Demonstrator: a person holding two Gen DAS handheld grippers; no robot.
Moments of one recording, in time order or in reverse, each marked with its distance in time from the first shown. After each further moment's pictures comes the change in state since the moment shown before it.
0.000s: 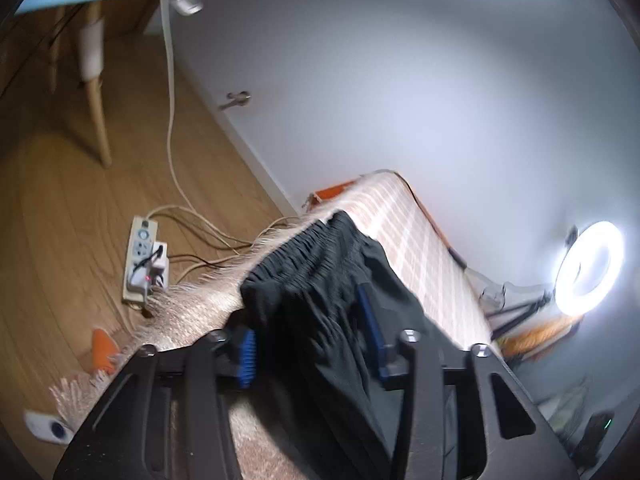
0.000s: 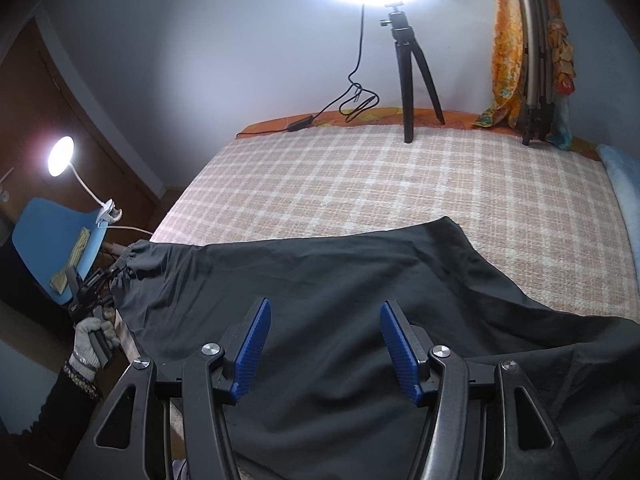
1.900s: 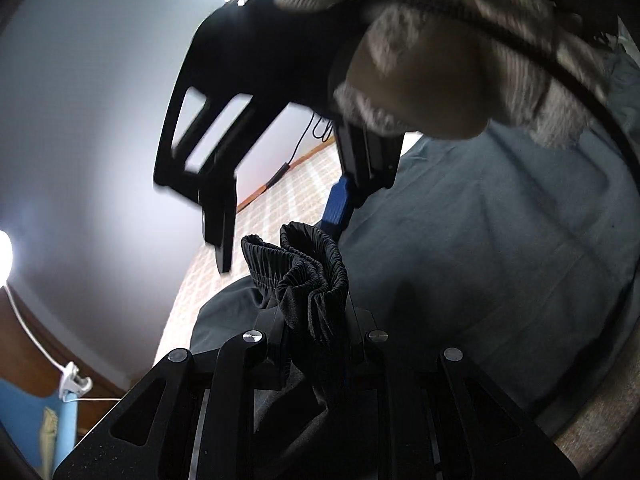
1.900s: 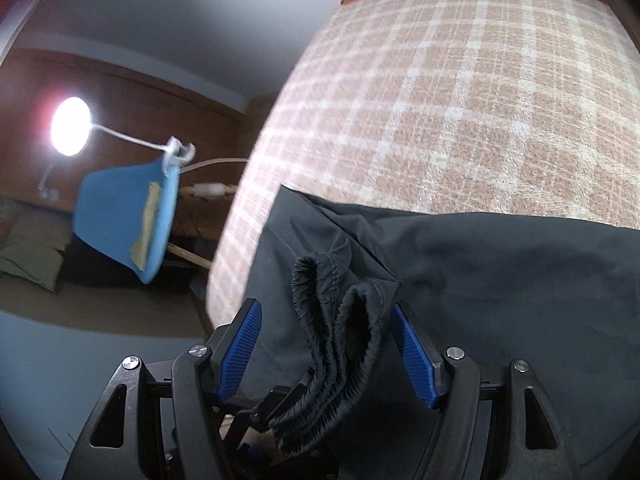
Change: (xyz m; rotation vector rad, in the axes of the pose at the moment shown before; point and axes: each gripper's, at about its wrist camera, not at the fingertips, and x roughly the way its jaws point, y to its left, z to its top) left arm 0.005 -0.230 -0.270 1.556 -0.121 0.147; right arm 0.217 0.160 0.039 0.074 0.459 0.402
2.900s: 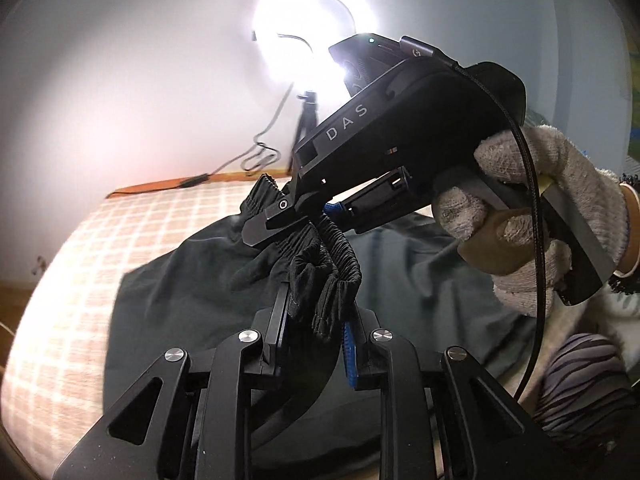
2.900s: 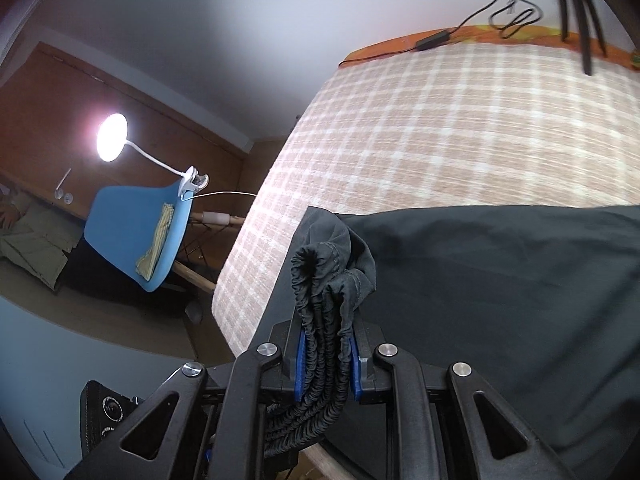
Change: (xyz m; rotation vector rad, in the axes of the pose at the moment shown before) left arm -0.054 0.031 0.055 -0.495 -0.068 -0.468; right arm -0.096 -0.012 -0.058 -0.038 -0.207 -0.012
